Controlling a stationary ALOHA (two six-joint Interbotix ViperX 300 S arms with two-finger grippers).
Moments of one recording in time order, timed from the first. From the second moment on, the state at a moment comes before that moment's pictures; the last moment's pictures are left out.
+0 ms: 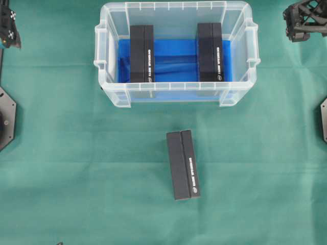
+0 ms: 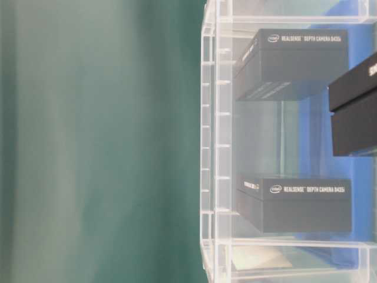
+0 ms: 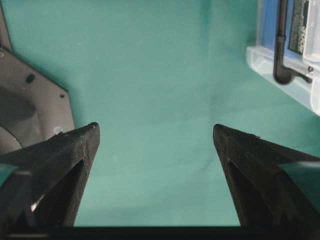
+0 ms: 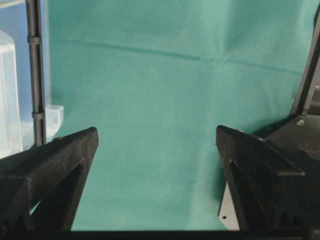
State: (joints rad) left arm 0.49 -0.69 0.49 0.05 1.48 -1.06; right arm -0.55 -0.47 0.52 -0.11 1.34 1.10
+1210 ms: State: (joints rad) left arm 0.28 -0.09 -0.05 0.06 1.43 -1.17; right arm -0.55 -0.47 0.52 -0.11 1.34 1.09
